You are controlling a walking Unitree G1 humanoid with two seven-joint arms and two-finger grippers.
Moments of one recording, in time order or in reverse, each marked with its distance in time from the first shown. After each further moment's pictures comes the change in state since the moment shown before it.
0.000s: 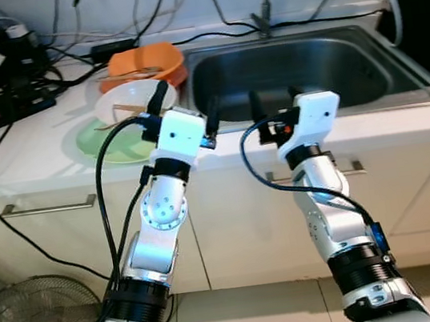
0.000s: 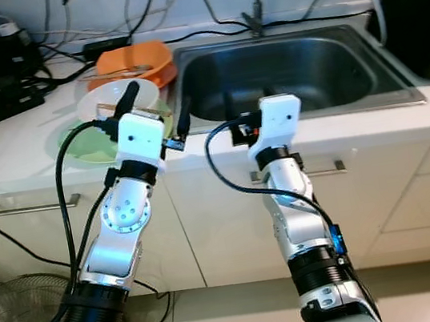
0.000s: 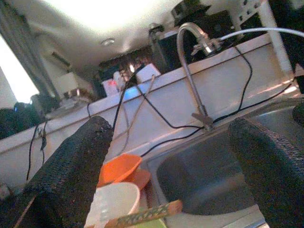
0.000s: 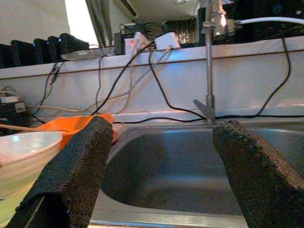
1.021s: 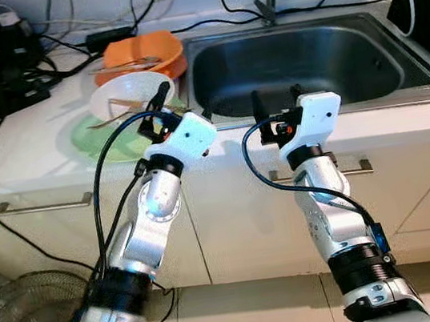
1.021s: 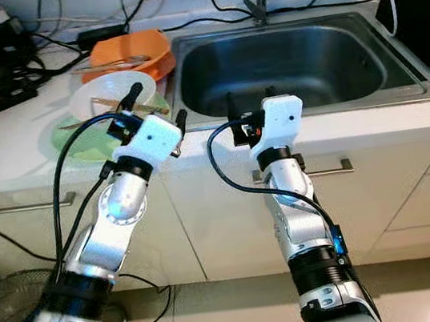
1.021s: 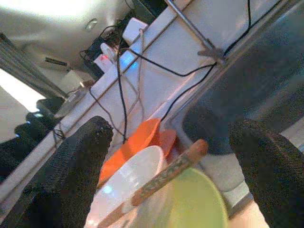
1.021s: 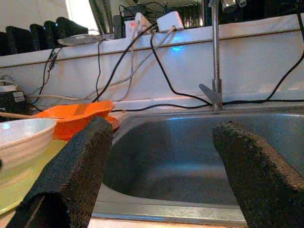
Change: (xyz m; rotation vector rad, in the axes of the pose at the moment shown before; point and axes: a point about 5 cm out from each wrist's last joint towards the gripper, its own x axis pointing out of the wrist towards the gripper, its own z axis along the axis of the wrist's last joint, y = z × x) left arm 0.008 0.012 -0.018 0.388 0.129 -0.093; right arm 0.000 0.001 -0.002 0.006 0.008 -0.002
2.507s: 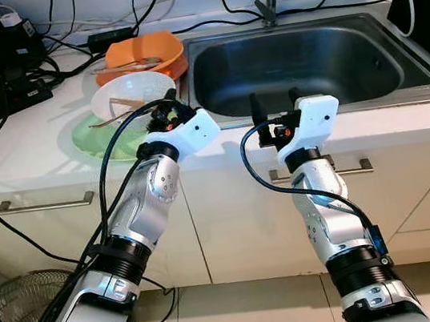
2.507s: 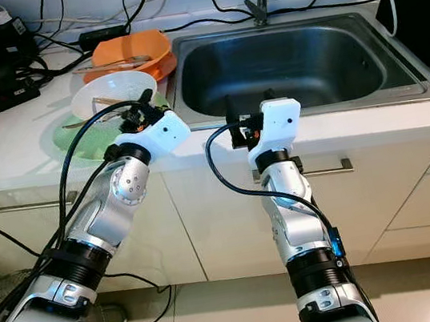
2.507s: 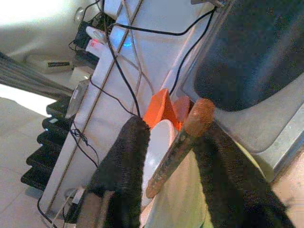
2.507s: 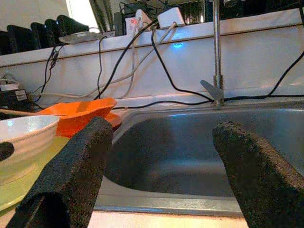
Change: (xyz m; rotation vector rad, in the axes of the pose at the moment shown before) left arm 0.021 0.002 -0.017 0.292 0.129 -0.055; right arm -0.002 0.002 -0.004 0.010 0.013 0.002
